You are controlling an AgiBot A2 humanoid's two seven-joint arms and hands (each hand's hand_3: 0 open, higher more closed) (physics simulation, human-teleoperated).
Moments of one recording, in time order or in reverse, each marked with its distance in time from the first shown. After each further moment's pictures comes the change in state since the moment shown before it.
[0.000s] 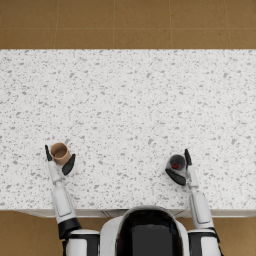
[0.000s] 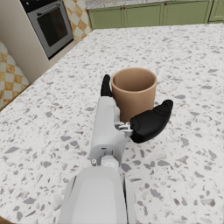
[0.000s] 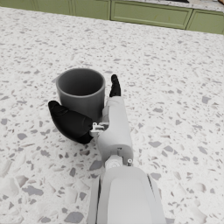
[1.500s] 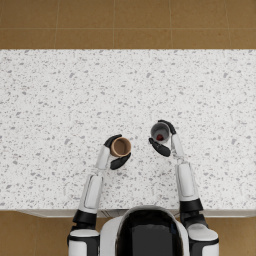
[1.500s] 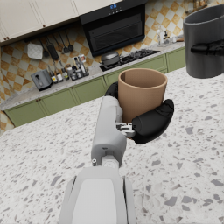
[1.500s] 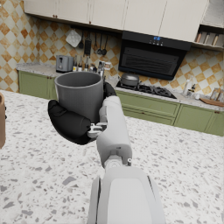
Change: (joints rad) left arm 0.152 0.083 0.571 -0.309 0.167 -0.052 -0.005; right arm 0.523 -0.233 0.082 -0.063 0.284 0.058 0.003
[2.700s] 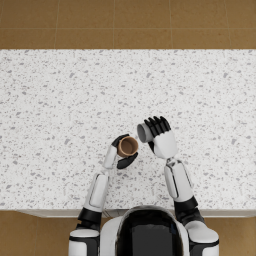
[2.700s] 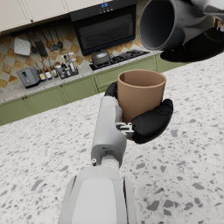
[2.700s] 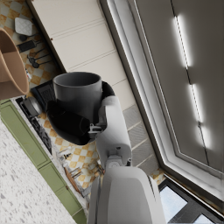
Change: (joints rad) left arm 0.025 0.069 0.034 0.053 0.007 0.007 0.002; right arm 0.070 -0.060 0.126 0.193 1.154 0.018 0.003
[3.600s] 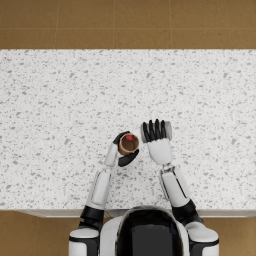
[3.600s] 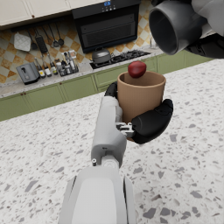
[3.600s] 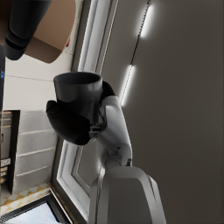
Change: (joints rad) left arm 0.032 0.045 -0.015 0.045 0.000 -0.001 0.000; right arm -0.034 -0.019 0.084 0.100 0.771 -0.002 0.001
